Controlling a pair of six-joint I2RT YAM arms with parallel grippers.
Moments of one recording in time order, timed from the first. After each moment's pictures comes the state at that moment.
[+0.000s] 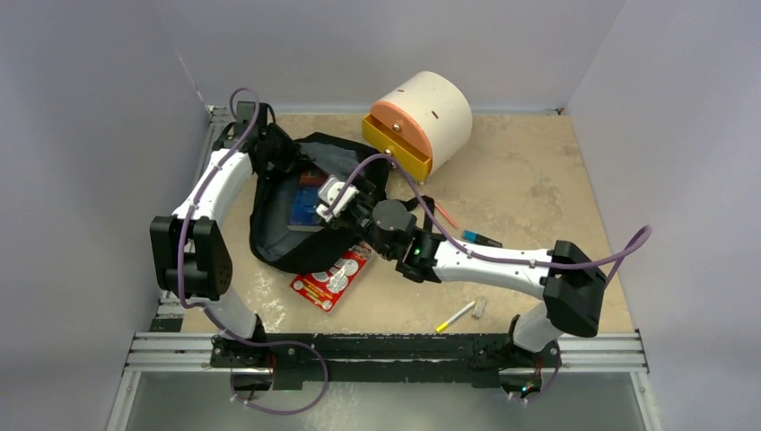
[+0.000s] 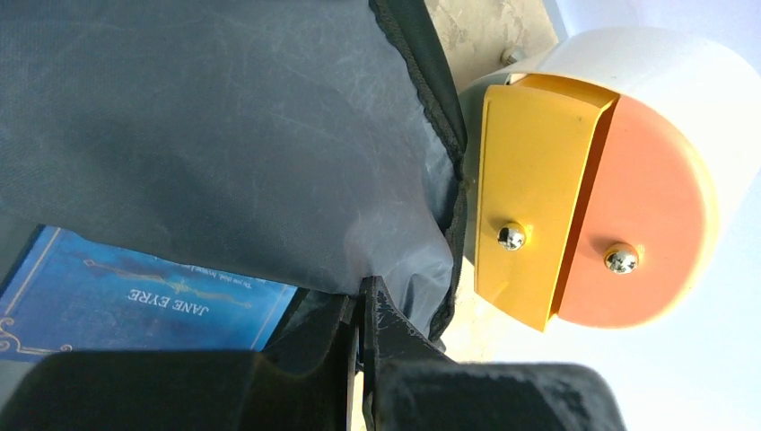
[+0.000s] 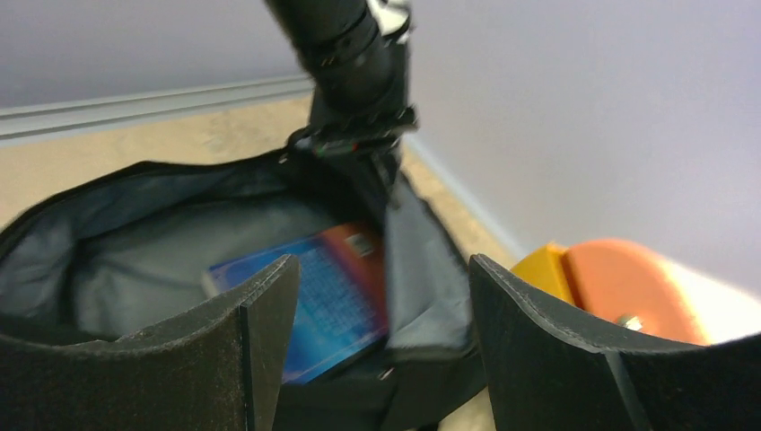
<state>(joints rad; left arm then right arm) -0.07 1.68 1.43 -0.55 0.31 -0.98 1.14 1.57 1.11 0.56 0.34 -0.53</state>
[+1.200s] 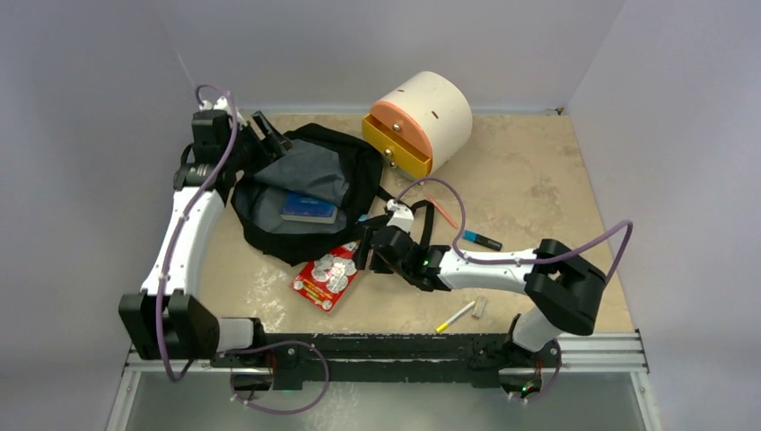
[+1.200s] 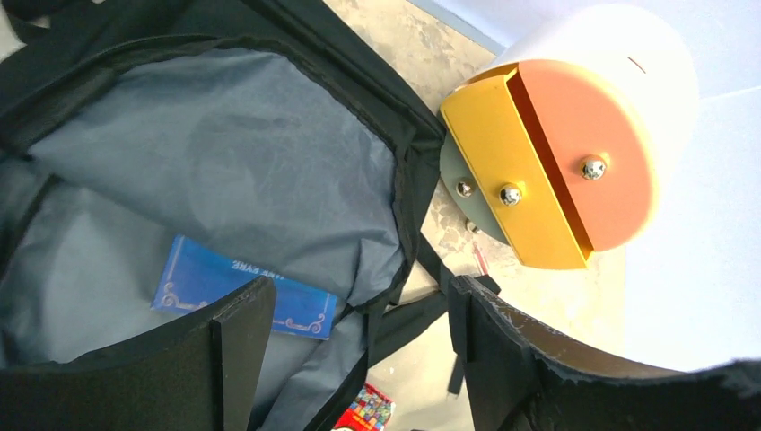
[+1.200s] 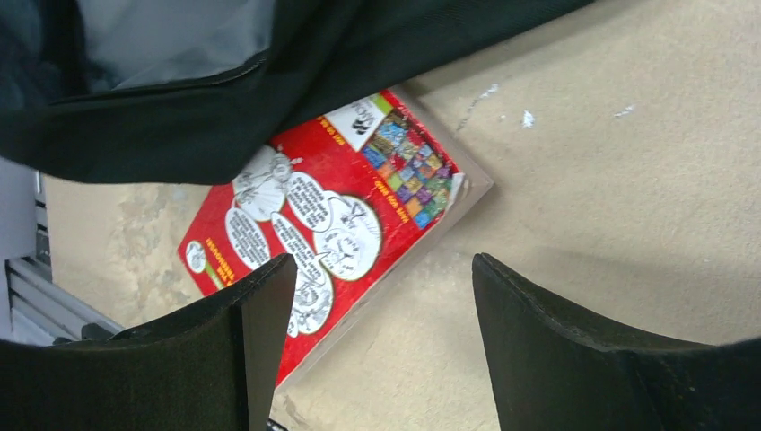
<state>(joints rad) 0.02 1.36 1.29 -0.47 0.31 -0.59 1.09 1.56 0.83 0.00 0.33 0.98</state>
